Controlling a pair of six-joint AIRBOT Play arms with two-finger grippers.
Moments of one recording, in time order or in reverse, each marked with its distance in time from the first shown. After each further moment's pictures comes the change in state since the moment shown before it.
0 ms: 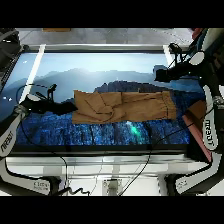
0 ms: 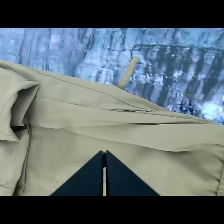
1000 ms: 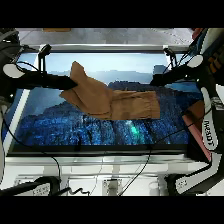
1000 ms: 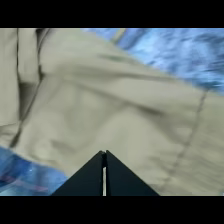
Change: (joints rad) left arm -0.159 0.314 0.342 0.101 -0.232 -0.195; right arm 0.038 0.000 -0.097 0.159 0.046 -0.137
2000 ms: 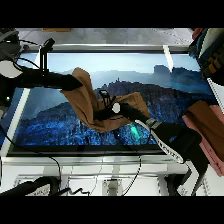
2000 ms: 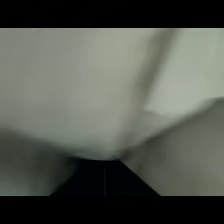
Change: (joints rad) left arm -0.082 0.056 0.014 -0.006 -0.020 -0.059; right arm 0.682 -0.153 -0.316 0.008 -0.699 0.350
